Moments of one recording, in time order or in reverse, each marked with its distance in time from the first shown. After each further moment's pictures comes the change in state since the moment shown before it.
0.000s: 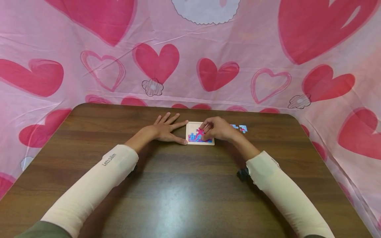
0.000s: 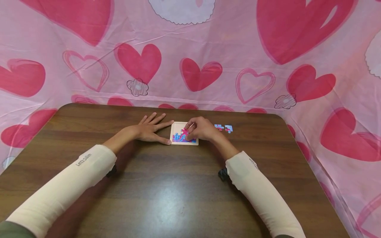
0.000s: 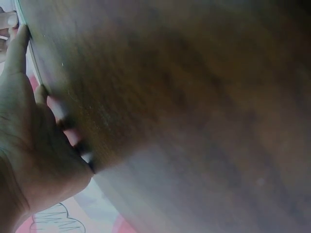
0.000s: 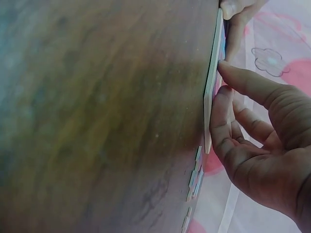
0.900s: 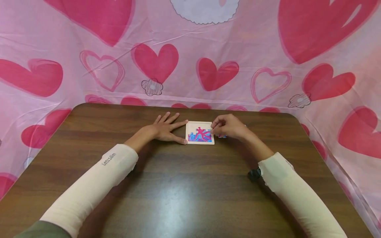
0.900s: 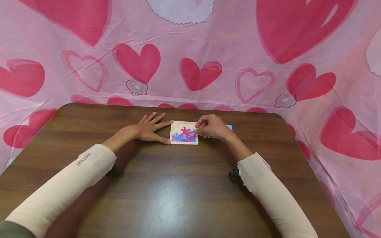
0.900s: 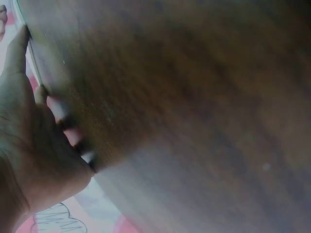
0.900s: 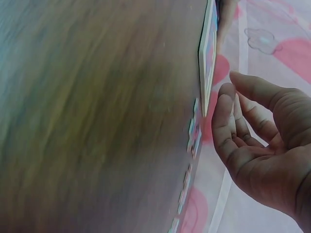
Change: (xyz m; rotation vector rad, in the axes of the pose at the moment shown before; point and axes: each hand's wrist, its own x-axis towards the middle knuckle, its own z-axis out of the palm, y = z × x) left_hand 0.013 -0.011 0.003 -0.007 -0.013 -0.008; right_hand -0.022 0.015 -0.029 0.079 0.049 -0.007
